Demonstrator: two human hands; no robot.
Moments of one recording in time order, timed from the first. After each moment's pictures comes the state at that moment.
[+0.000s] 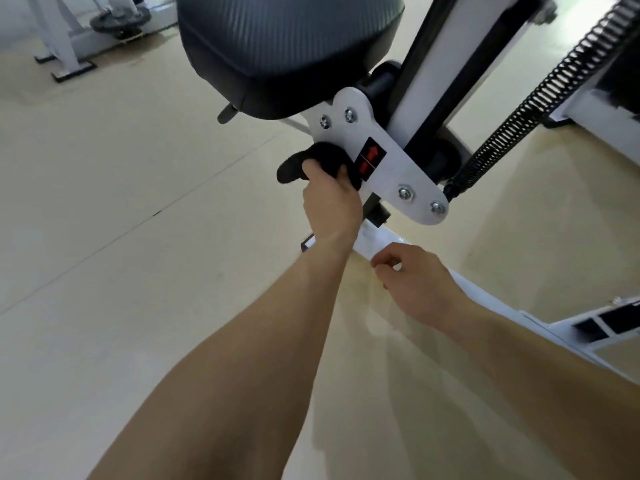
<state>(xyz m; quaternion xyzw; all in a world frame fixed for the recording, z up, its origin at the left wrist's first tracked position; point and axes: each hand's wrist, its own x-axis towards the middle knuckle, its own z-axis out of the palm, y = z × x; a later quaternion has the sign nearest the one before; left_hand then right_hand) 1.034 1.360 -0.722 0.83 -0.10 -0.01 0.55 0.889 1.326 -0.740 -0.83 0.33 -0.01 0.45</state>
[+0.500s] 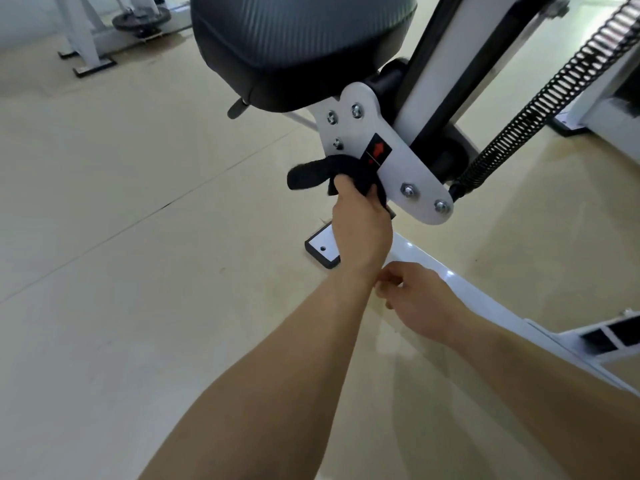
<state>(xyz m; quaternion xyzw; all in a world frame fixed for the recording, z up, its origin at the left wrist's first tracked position) 0.990 1.354 -0.738 0.82 -0.14 -0.02 0.56 0.877 1.323 -0.762 -0.85 0.29 0.04 0.44</state>
